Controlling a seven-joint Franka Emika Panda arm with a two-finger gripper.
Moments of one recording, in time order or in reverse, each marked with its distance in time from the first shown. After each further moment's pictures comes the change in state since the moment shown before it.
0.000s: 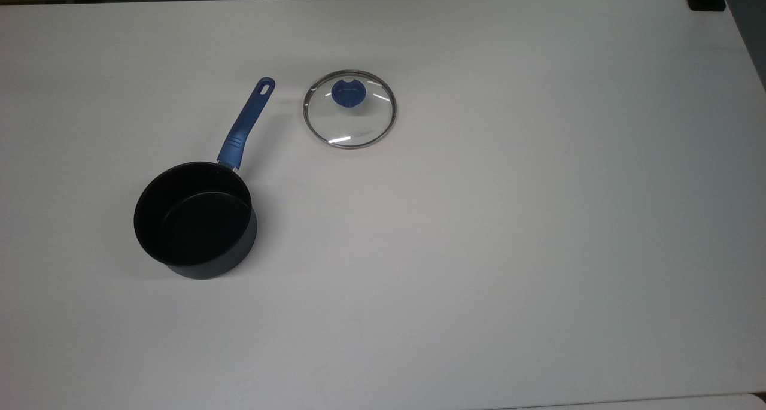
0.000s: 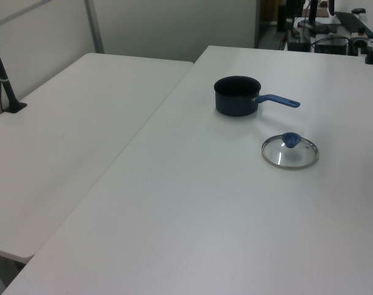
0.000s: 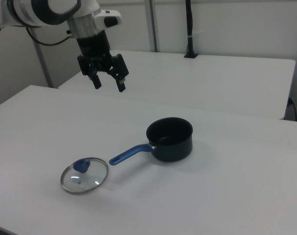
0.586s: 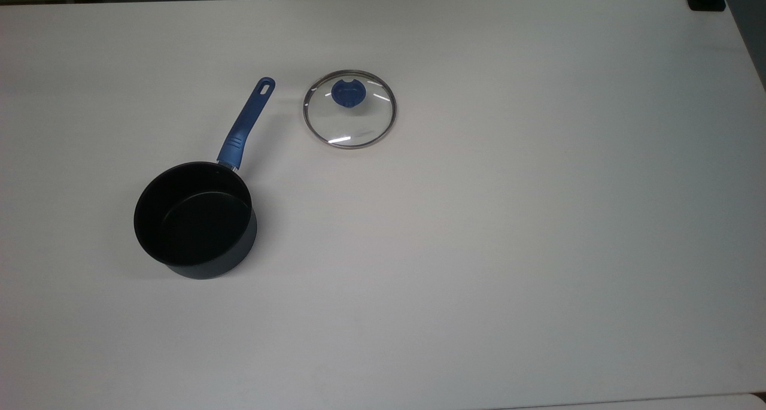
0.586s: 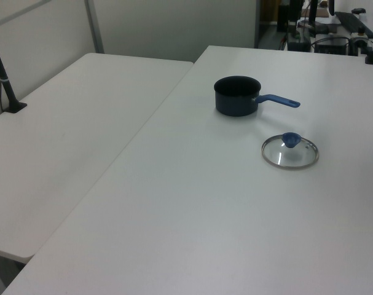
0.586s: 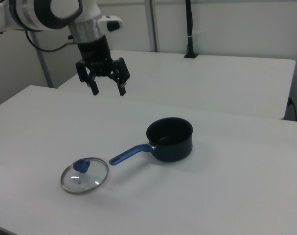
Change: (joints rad) arm 0.001 0.003 0.001 -0.023 0.000 -0.005 -0.160
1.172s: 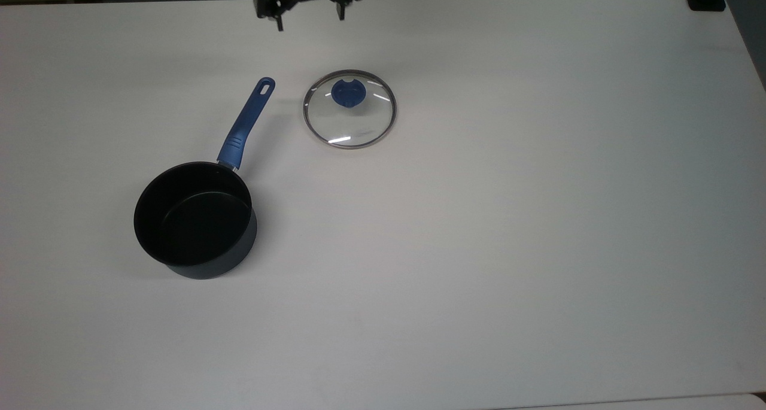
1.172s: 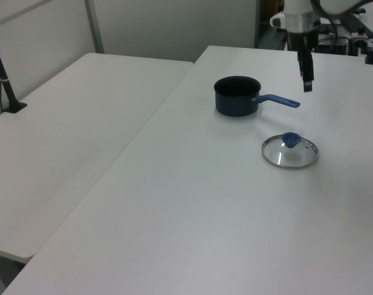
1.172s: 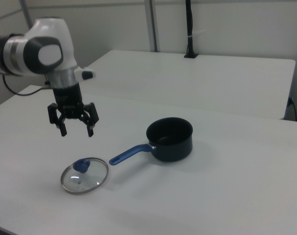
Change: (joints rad) arm 0.018 -0.086 0.164 -0.388 0.020 0.096 0.018
